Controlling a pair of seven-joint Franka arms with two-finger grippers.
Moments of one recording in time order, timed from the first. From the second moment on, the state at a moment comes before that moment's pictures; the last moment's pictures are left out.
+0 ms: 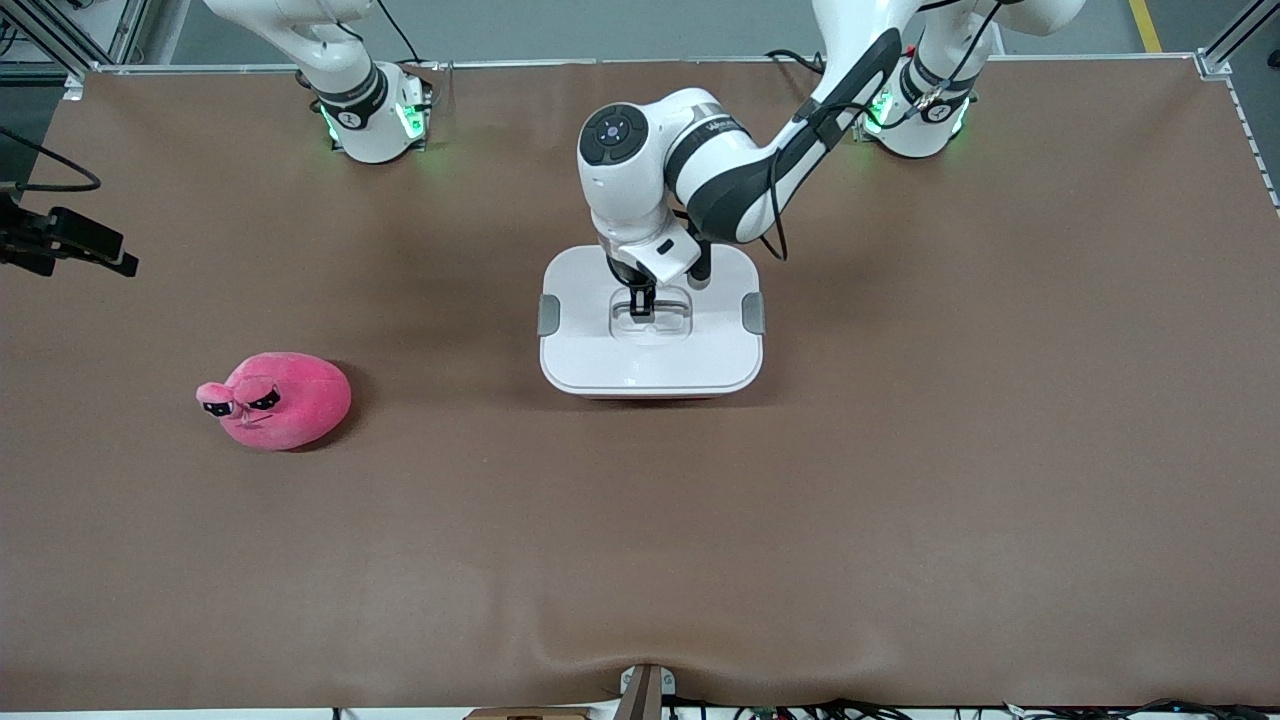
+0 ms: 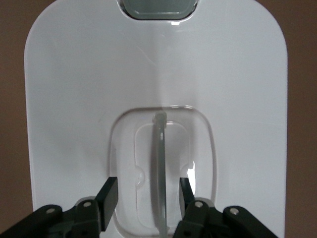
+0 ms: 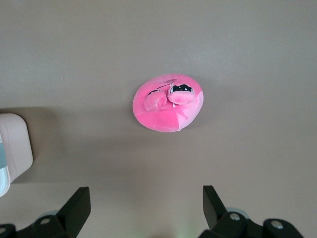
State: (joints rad) left arm -0.62 0.56 -0.35 -1.53 0.28 2.01 -2.58; right arm 0.00 0.02 -0.11 -1.54 0.05 1.49 -0.07
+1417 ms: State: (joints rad) left arm -0.62 0.51 -0.35 -1.51 0.28 1.97 -2.55; right arm 0.00 0.04 -0.11 -1.54 0.03 1.49 -0.07
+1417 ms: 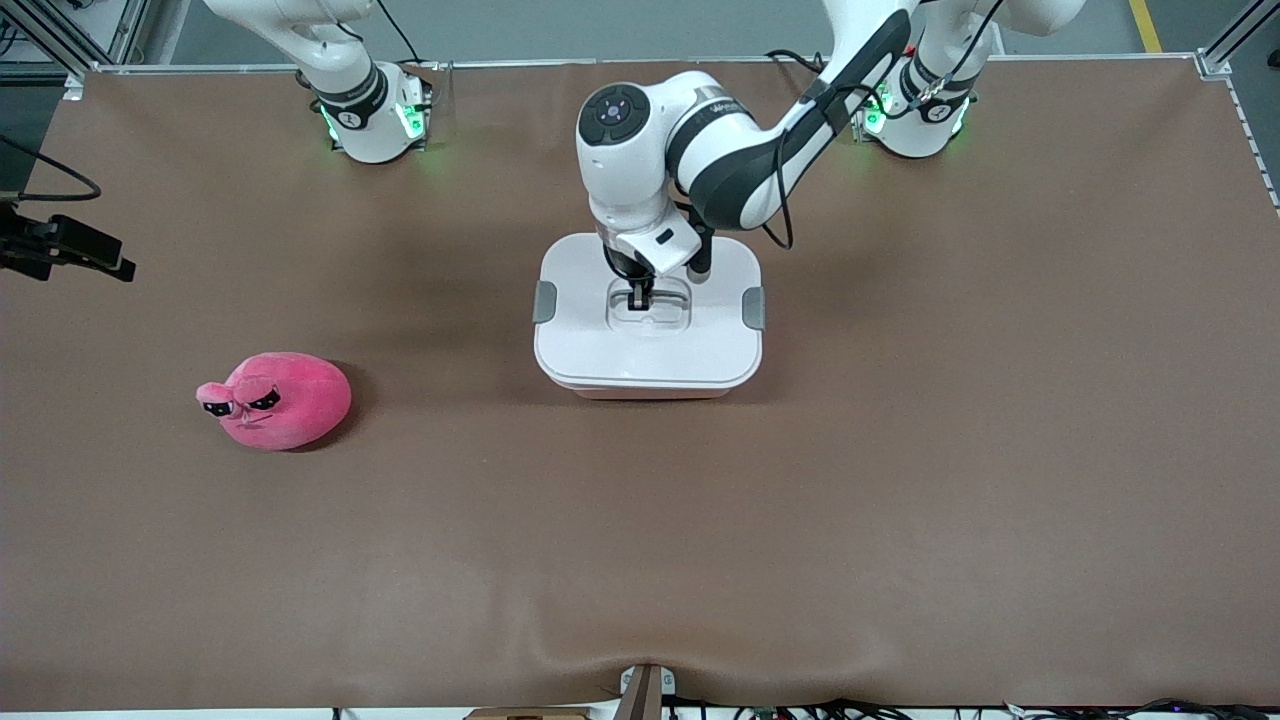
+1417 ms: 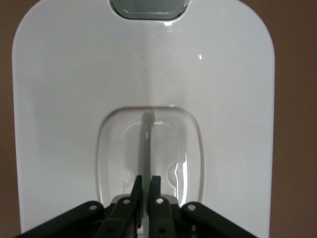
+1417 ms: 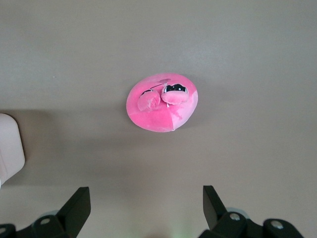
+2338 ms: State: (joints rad) left arm -0.43 0.27 -0.35 -1.49 0.18 1.80 -2.14; right arm 0.00 0.08 -0.10 -1.57 0.03 1.53 -0.07
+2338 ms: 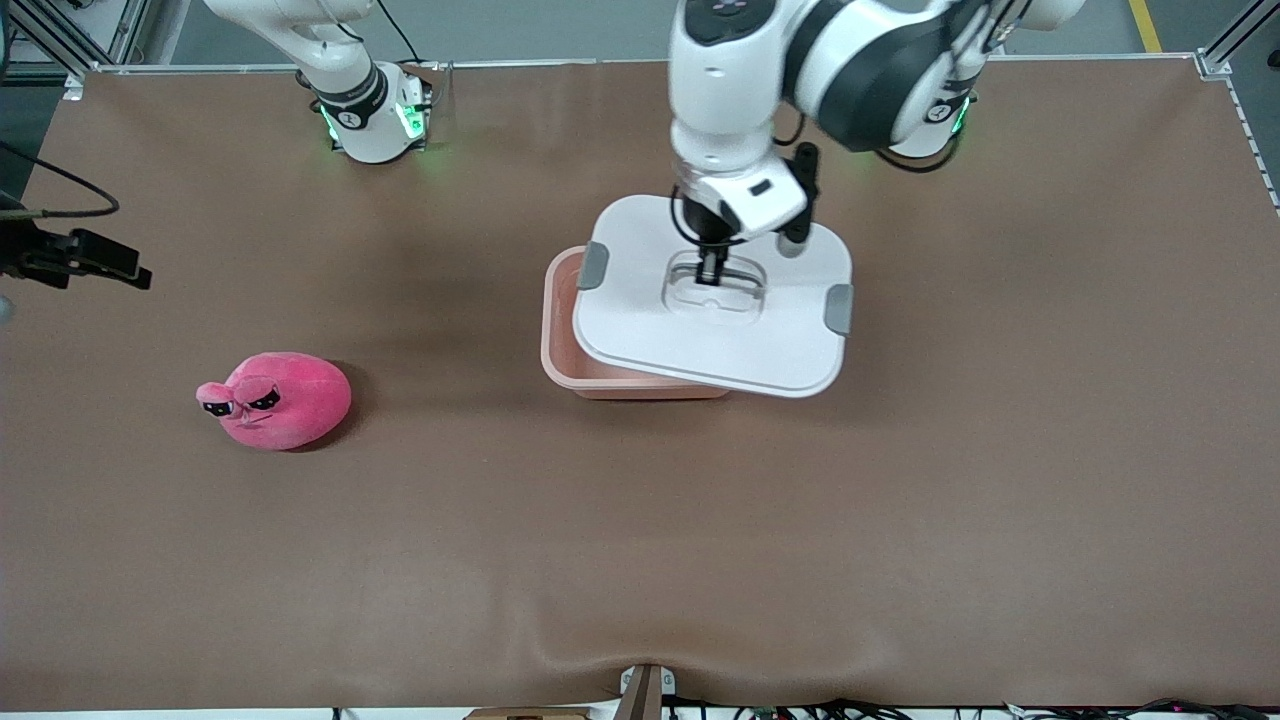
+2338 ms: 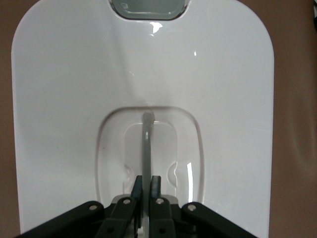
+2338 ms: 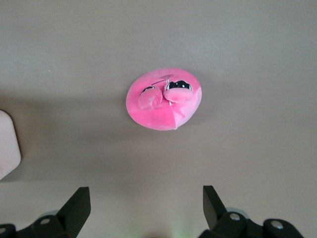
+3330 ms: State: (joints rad) left arm 0.00 0.24 -0.34 -1.51 0.08 1.67 -1.32; right arm 0.04 0.30 -0.10 -1.75 0.03 1.87 -0.15
